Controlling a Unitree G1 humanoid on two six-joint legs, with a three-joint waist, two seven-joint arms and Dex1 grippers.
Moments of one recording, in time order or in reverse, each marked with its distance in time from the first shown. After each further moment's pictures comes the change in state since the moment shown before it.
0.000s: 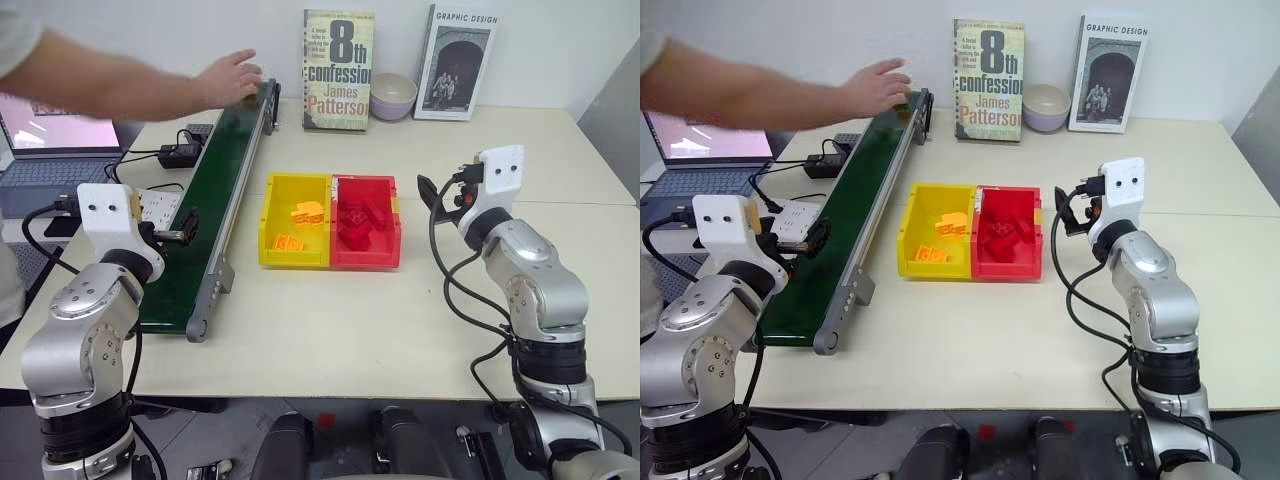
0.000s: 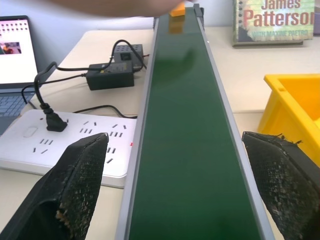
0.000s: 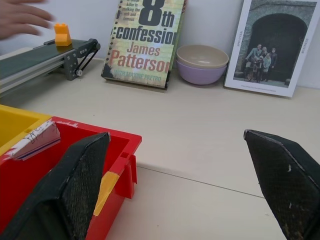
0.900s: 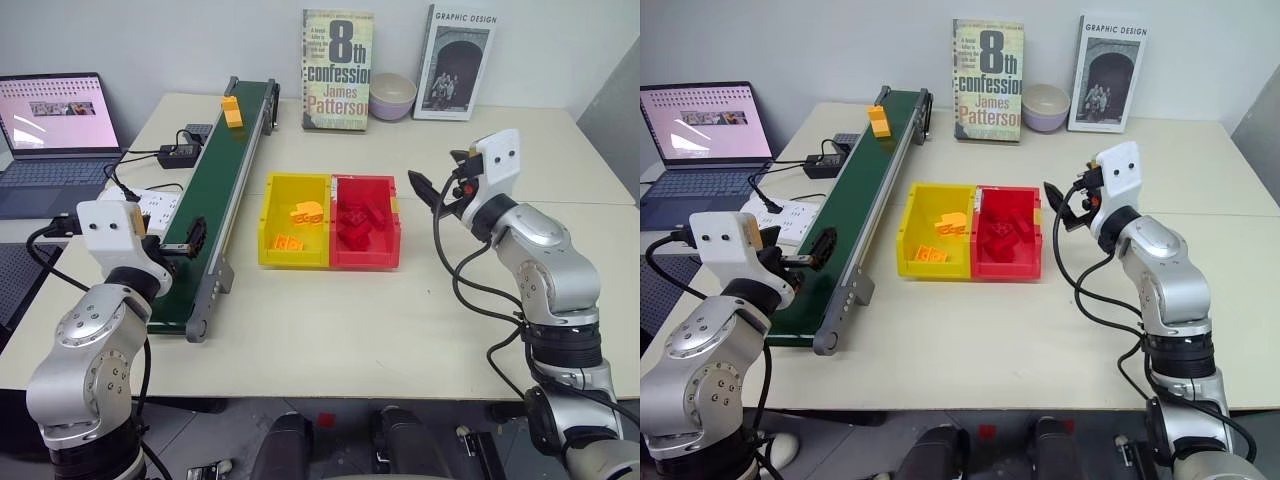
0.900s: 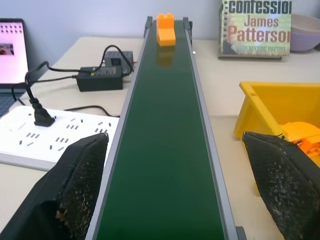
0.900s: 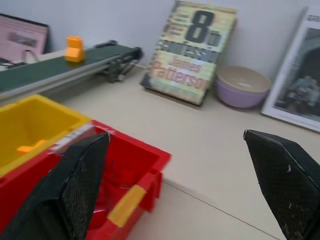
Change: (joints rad) left arm 0.095 -0.090 0.026 -0.132 -0.027 -0.038 0.037; right arm -0.067 -0.107 0.045 0.082 0.049 -0.091 0.286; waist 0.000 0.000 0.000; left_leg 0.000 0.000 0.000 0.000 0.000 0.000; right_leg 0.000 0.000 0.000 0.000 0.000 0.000
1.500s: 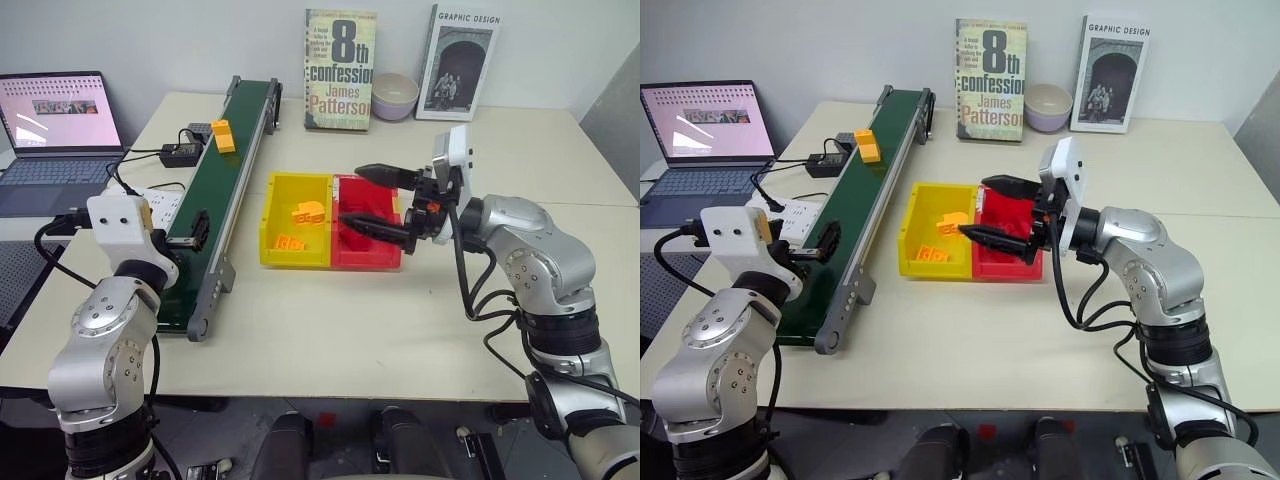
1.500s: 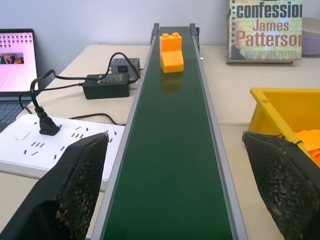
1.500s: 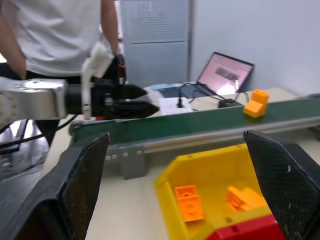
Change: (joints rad) left arm -0.035 -0.015 -0.062 0.089 0.068 -0.090 0.012; right arm -0.084 -0.029 0.115 -0.077 0.279 0.046 0.474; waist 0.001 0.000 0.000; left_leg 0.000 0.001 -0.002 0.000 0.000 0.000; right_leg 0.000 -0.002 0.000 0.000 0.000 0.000
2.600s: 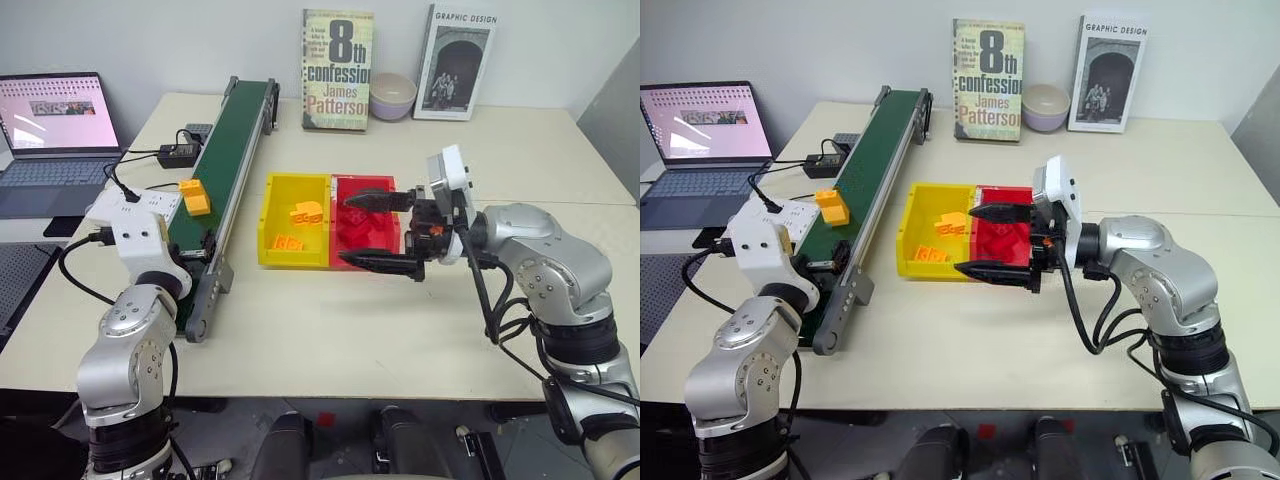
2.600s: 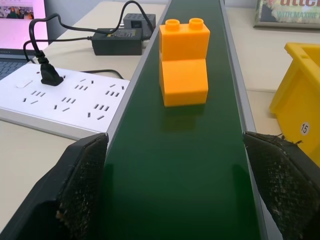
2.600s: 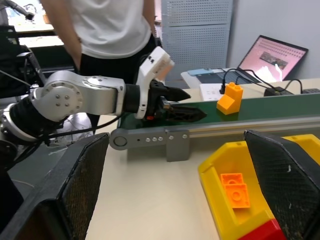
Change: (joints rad) left arm 0.007 -0.071 -0.029 0.055 0.058 0.041 0.086; right arm 0.025 -0.073 0.023 -0.099 0.096 0.098 0.064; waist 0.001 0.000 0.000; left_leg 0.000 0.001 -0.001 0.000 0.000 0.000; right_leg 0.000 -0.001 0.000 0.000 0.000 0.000
